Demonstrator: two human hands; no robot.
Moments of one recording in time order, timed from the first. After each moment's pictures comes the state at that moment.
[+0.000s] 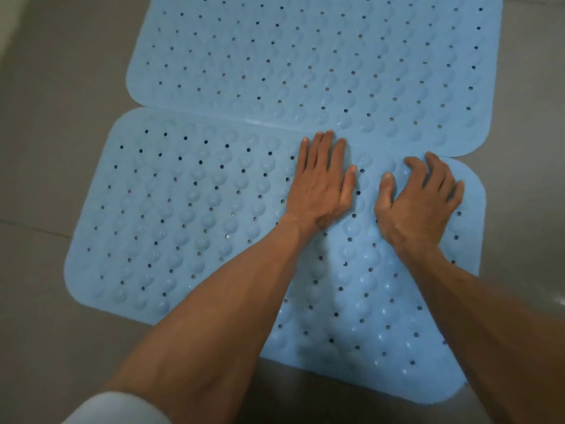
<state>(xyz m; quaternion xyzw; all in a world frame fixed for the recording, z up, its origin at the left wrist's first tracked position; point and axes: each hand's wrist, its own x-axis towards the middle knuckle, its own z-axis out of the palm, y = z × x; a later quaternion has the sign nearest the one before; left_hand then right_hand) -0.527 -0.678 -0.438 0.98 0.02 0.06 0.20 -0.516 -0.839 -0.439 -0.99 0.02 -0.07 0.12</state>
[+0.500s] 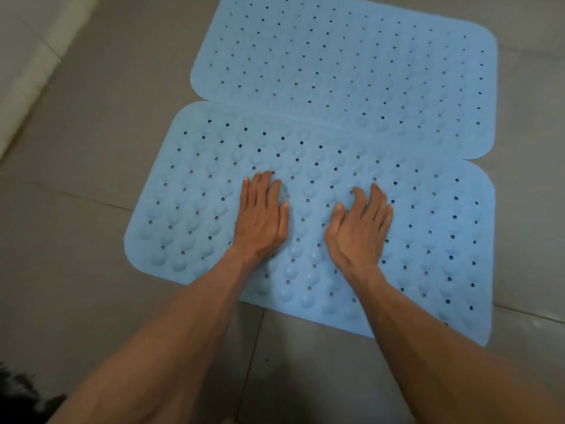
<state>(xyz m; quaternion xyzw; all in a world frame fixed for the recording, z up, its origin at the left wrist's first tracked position) -0.686 -0.531 -0.436 0.98 0.06 0.08 0.17 -0.647 -0.705 -0.425 -0.99 -0.01 -0.02 0.16</state>
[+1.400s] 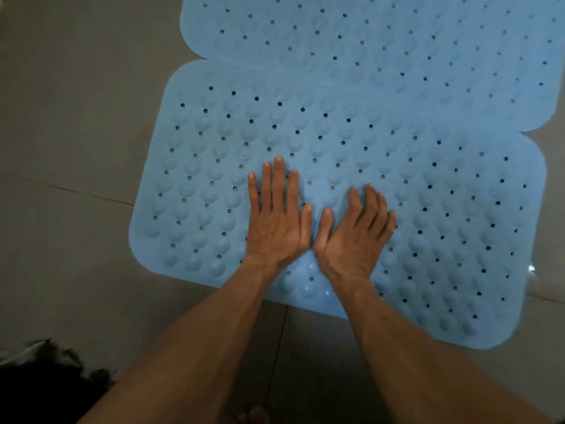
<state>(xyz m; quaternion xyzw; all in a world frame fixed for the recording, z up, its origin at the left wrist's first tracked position) -0.697 -0.531 -0.434 0.99 0.08 0.05 0.12 -0.687 -0.656 -0.437 -1.00 0.01 -0.04 0.07</state>
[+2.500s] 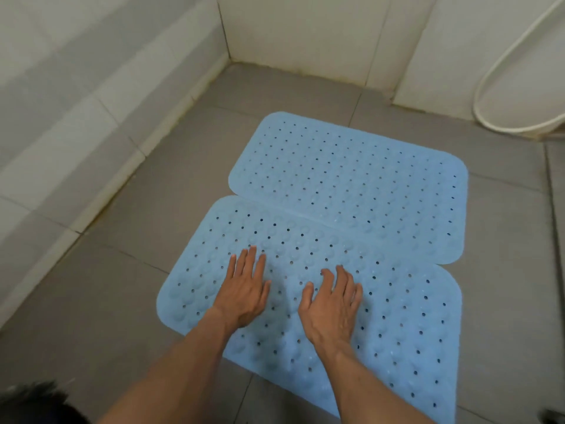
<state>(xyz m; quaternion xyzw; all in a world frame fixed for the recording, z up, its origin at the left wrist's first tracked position) -0.696 -0.514 -0.329 0.99 0.12 -0.11 0.05 -0.647 -0.689 -0.337 -0.98 -0.07 0.04 0.16</state>
